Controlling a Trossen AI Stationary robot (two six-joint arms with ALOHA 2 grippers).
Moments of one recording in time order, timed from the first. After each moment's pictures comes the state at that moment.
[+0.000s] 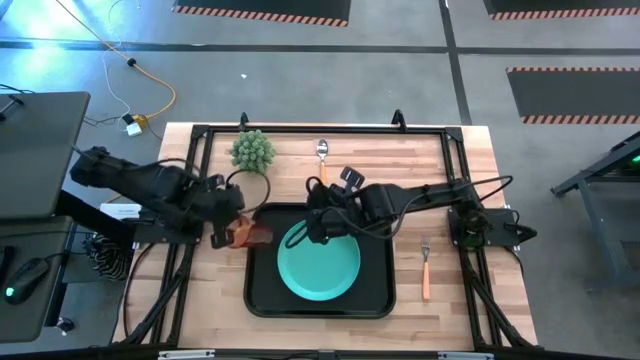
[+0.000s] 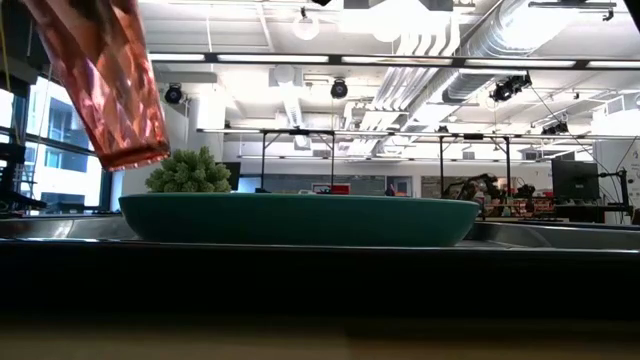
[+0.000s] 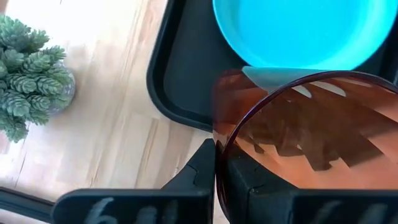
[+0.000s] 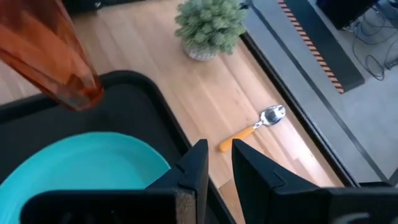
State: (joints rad) left arm -0.30 1.11 1.19 -1.33 -0.24 -0.54; right arm 0.26 2.08 2.36 -1.39 0.69 0.54
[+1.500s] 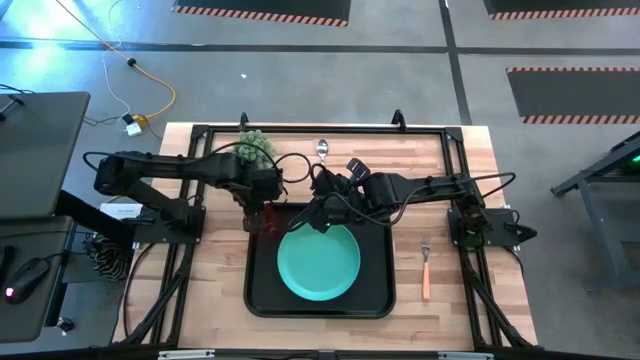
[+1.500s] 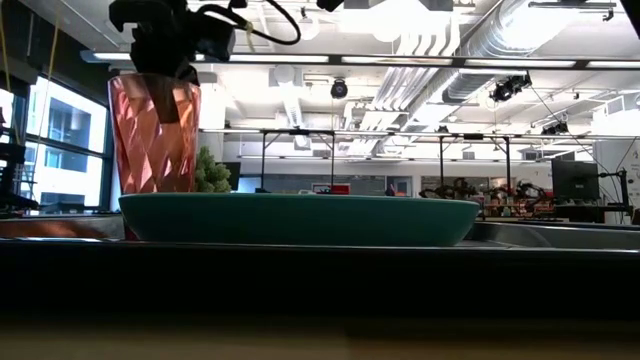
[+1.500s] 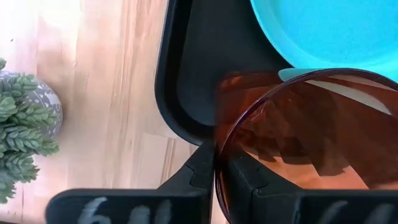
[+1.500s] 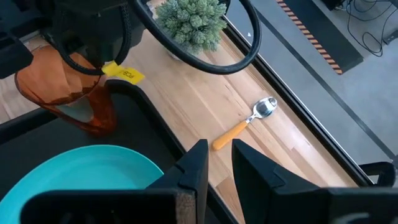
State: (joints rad) left arm 0.06 1.41 1.19 -1.21 -0.04 -0.13; right arm 0.22 2.05 2.36 -1.41 0.68 0.62
